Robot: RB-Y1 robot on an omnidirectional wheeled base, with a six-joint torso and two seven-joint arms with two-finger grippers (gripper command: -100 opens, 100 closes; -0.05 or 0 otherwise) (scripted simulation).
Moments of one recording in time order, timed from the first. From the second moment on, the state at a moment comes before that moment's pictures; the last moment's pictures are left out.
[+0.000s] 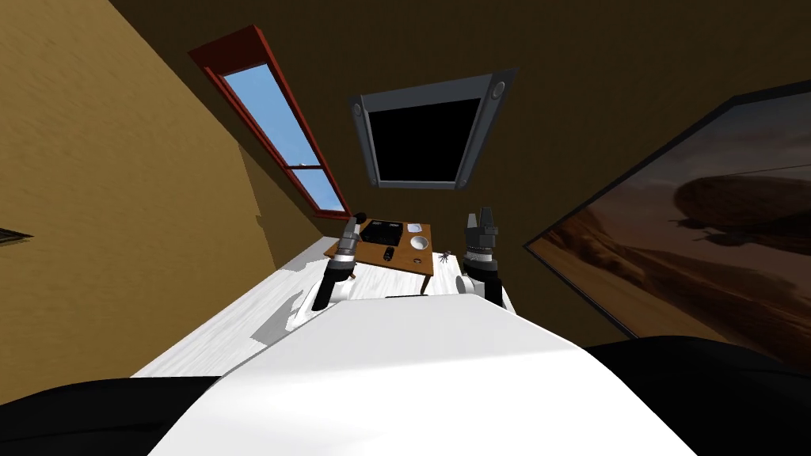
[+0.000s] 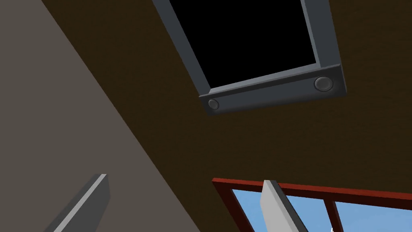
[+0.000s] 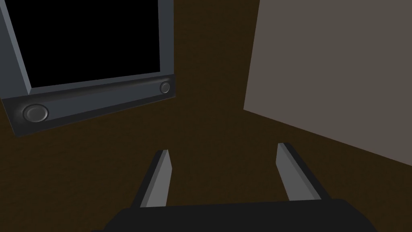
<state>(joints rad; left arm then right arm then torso) 0.39 0.24 -0.08 -2.22 -0.05 -0.35 -0.16 0.46 -0.01 0.00 -2.31 0.02 -0.55 0.16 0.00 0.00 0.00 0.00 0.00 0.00</state>
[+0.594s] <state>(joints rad) 0.33 0.30 -0.10 -2.08 -0.02 -0.18 -0.28 0.46 -0.01 0.00 -2.31 0.02 -0.55 0.16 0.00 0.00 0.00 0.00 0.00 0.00</state>
